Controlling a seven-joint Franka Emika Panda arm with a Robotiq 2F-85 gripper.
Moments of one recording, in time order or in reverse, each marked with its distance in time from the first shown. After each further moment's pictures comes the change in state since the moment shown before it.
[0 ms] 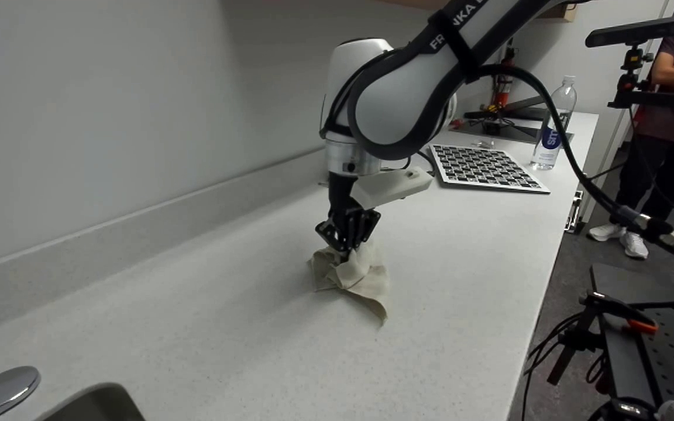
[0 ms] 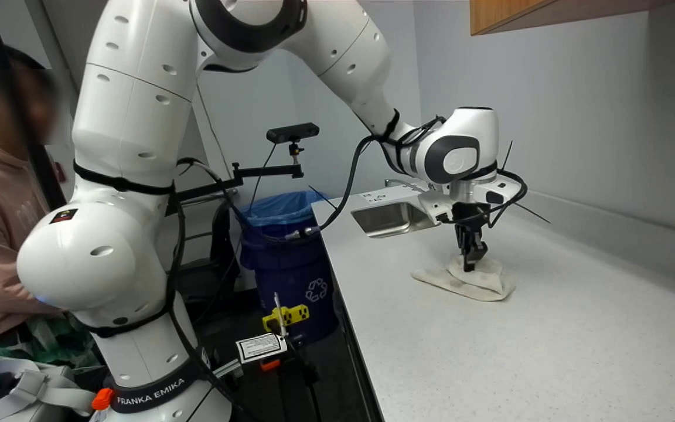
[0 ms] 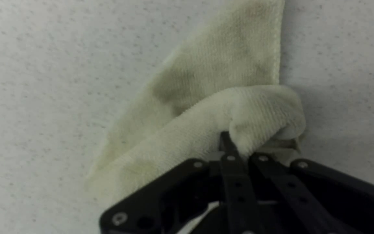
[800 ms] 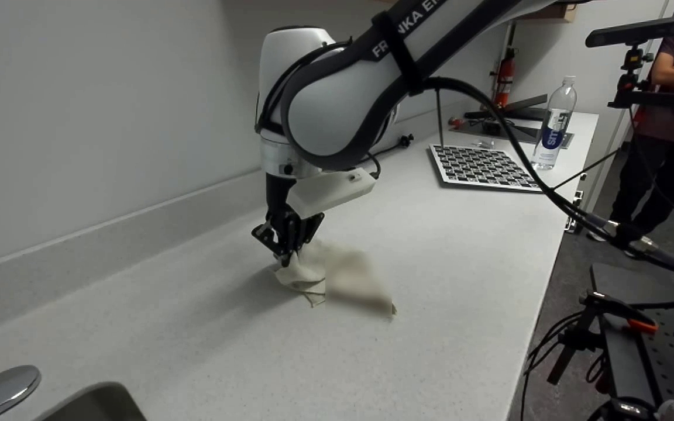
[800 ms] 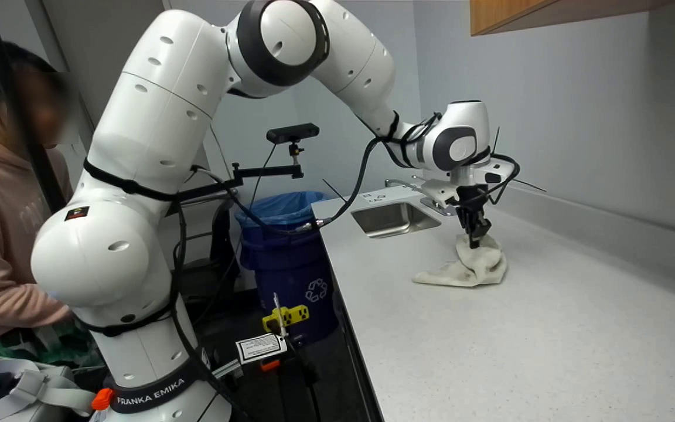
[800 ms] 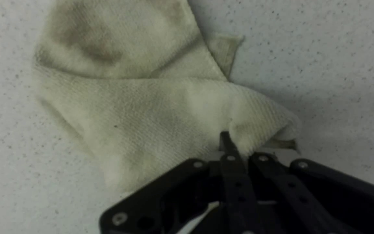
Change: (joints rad) arm 0.108 0.149 -0.020 0.276 -0.054 -0.040 0.022
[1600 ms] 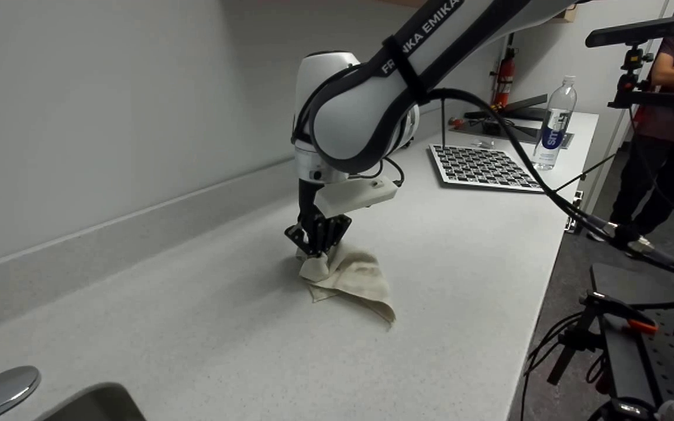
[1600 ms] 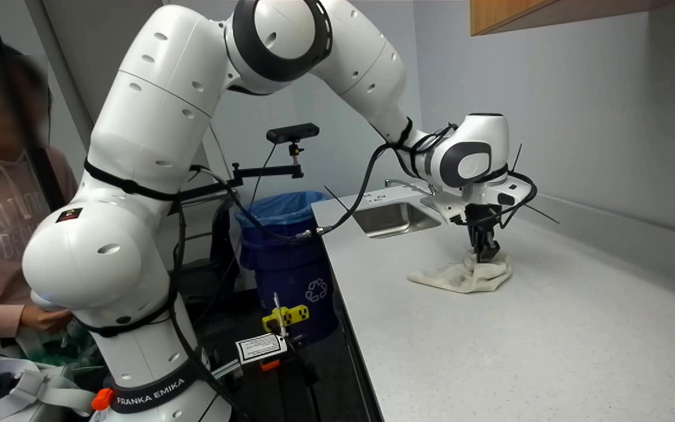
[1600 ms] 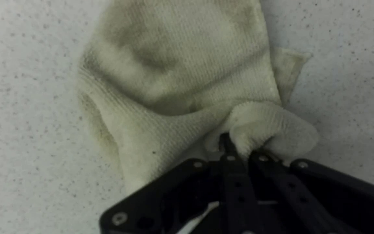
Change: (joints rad) arm -0.065 -0.012 -0.015 -0.092 0.078 0.026 0.000
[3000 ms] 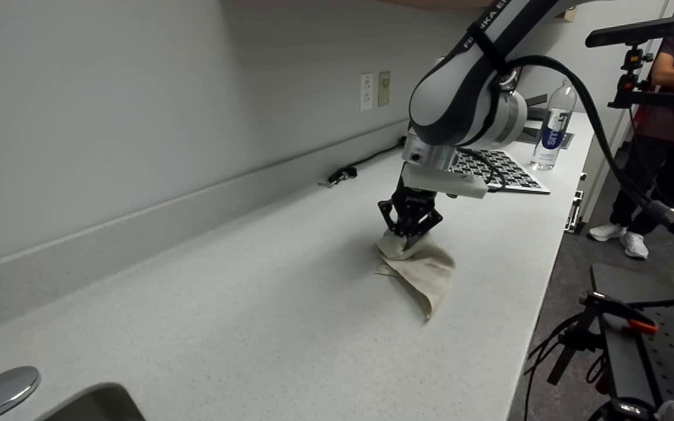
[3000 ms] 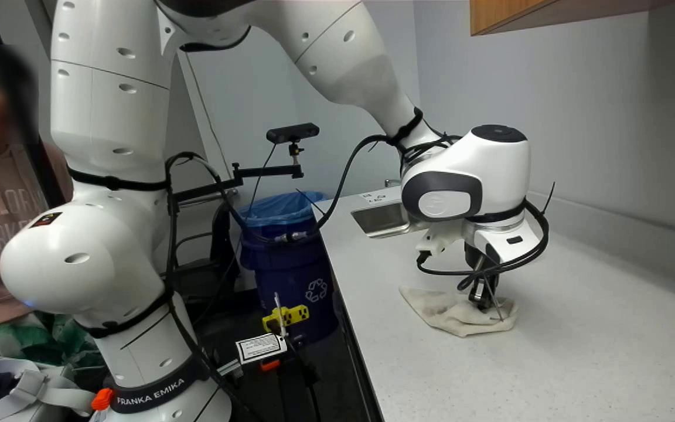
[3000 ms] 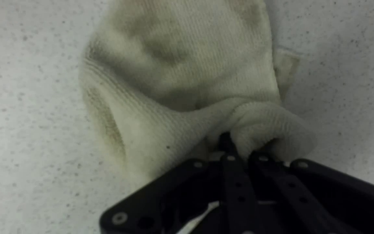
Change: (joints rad) arm -0.199 -0.272 -0.021 -0.501 0.388 0.231 0.029
